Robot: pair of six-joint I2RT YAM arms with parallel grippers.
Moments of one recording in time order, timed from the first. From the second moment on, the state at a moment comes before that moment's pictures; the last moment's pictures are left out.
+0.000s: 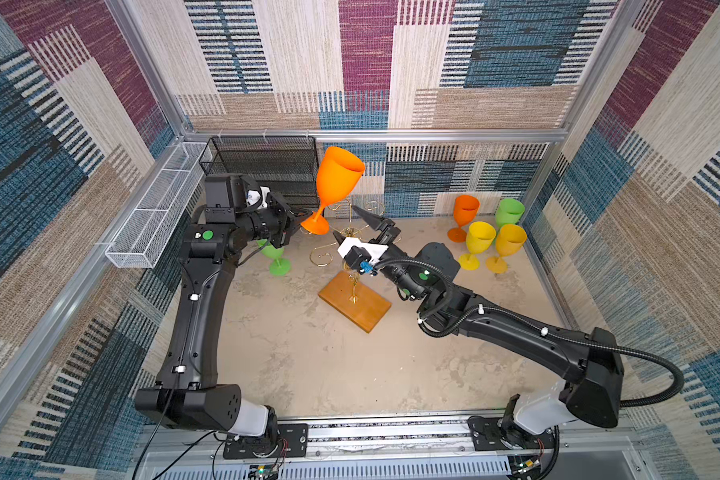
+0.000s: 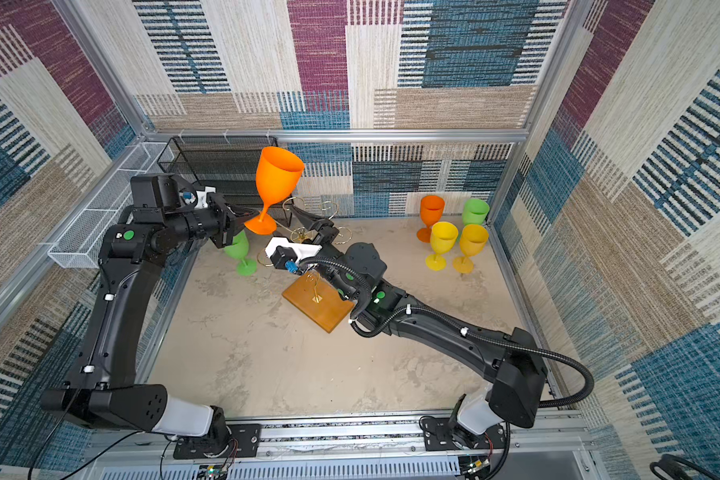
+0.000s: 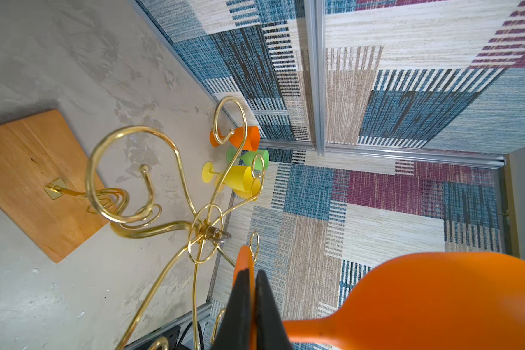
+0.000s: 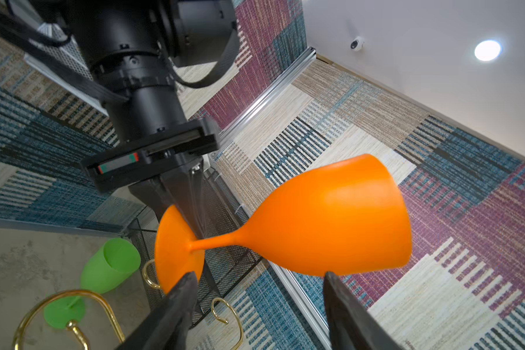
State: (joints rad) left arm -0.04 1.47 1.85 -0.87 0.70 -1.11; right arm 0.95 1.49 1.34 0.49 0.08 -0.86
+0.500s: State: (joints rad) left arm 0.06 1.51 1.87 -0.90 0.79 -0.78; right arm 0.76 1.53 1.85 -0.08 -0.23 -0.19
